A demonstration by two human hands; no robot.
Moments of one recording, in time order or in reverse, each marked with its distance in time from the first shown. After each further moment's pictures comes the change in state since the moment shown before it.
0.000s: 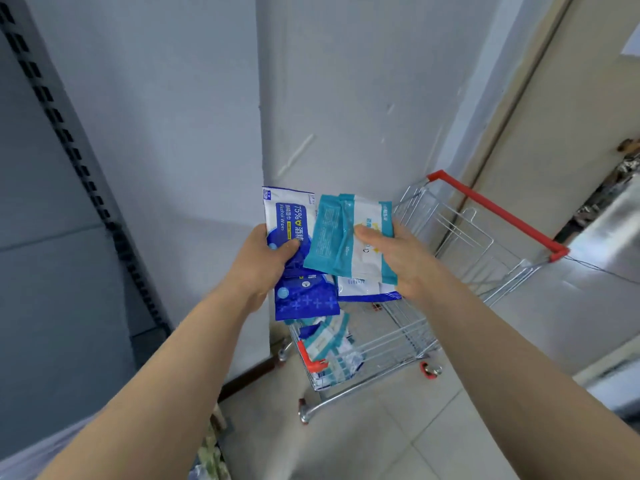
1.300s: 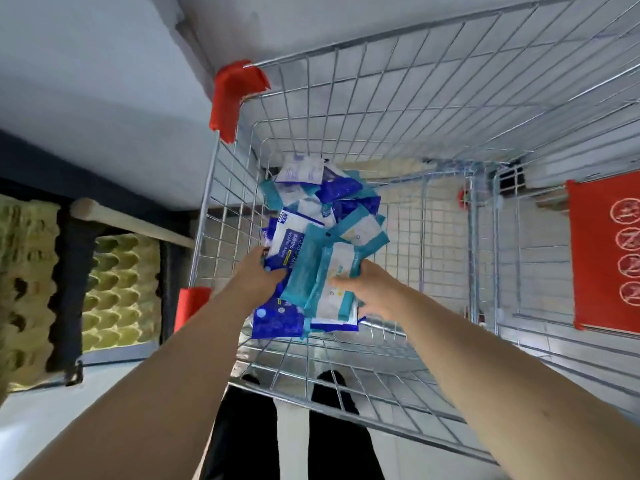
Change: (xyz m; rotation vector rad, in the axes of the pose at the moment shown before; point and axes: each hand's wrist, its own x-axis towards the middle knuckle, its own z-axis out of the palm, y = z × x) left_hand 0.219 -0.477 0.116 0.423 0.309 -0.836; right_hand 0.360 0.453 -0.132 -0.731 -0.704 0.819
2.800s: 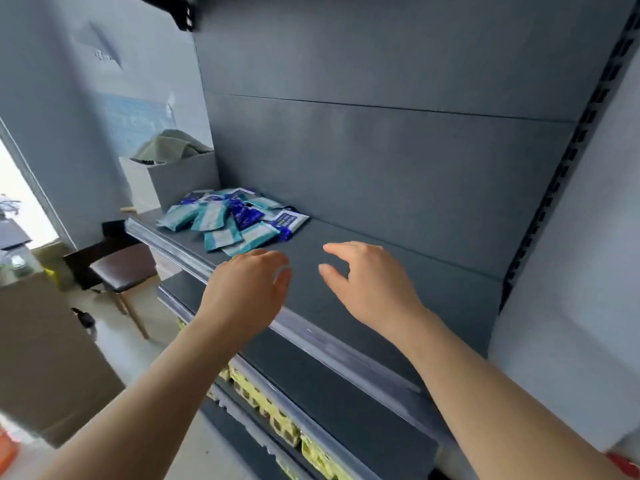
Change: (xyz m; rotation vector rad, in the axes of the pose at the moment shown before) left_hand -0.542 -0.189 -0.628 0.469 1.290 0.285; right_hand -0.538 -0.396 0.574 -0.999 0.297 -1.596
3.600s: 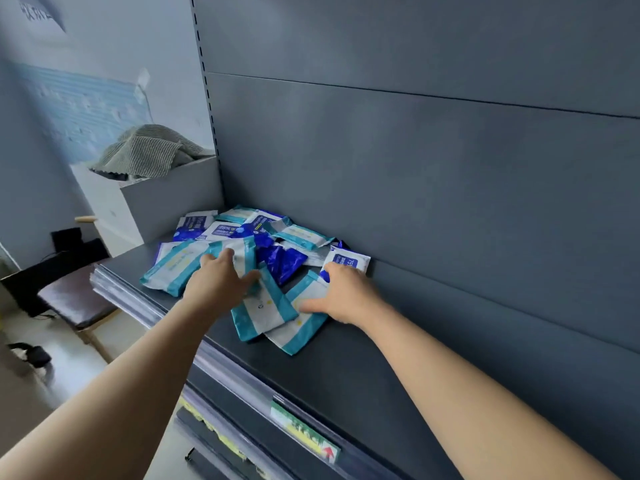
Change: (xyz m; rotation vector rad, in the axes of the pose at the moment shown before) left_hand 0.241 -0.261 0.125 -0.139 -0.350 -0.420; right_hand 0.282 -0.001 0.203 -0.095 -0.303 0.362
